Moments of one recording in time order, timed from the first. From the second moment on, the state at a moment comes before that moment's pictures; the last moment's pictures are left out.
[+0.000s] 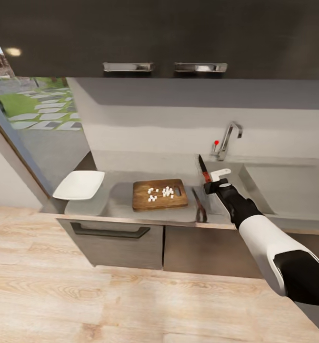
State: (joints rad) left arm 0.29 0.08 -0.23 -0.72 0.13 -0.38 0.19; right arm -1.17 -0.04 0.23 -0.52 0.05 0.37 -0.09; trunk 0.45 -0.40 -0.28
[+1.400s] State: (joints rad) left arm 0.29 0.08 -0.23 -0.72 0.13 -0.38 0.19; right arm -1.17 -0.03 0.14 -0.20 -0.04 0.31 -0.08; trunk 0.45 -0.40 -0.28
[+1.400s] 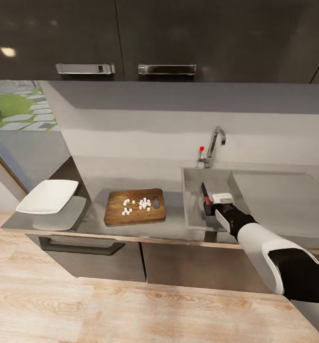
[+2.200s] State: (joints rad) left arm 0.29 0.08 -0.23 -0.72 0.13 -0.38 0.19; right arm -1.17 -0.01 0.14 -0.10 -0.04 0.27 -0.08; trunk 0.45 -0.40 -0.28
